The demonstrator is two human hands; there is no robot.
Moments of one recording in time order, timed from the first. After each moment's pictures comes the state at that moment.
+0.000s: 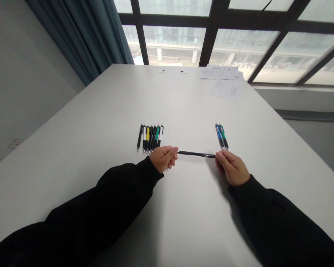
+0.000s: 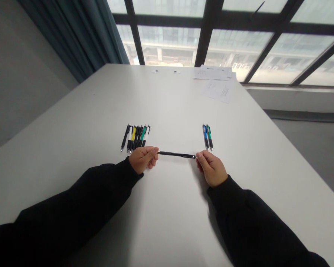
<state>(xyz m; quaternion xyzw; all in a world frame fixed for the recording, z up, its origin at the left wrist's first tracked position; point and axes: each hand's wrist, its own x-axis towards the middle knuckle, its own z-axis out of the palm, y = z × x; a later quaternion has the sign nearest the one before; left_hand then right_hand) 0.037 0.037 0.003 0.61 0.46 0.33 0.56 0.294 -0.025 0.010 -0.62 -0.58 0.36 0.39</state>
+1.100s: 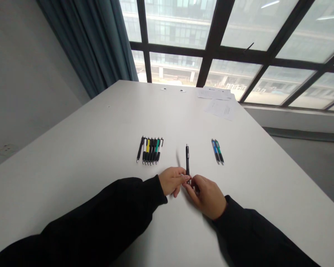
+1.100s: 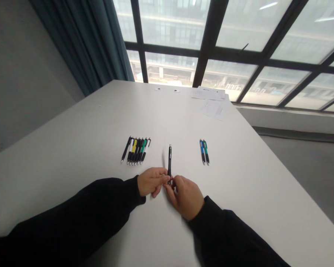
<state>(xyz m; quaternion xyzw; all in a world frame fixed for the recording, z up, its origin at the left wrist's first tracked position) 0.062 0.020 0.001 0.60 0.35 0.19 0.69 0.227 -0.045 0.009 -0.55 -0.80 0.09 0.24</state>
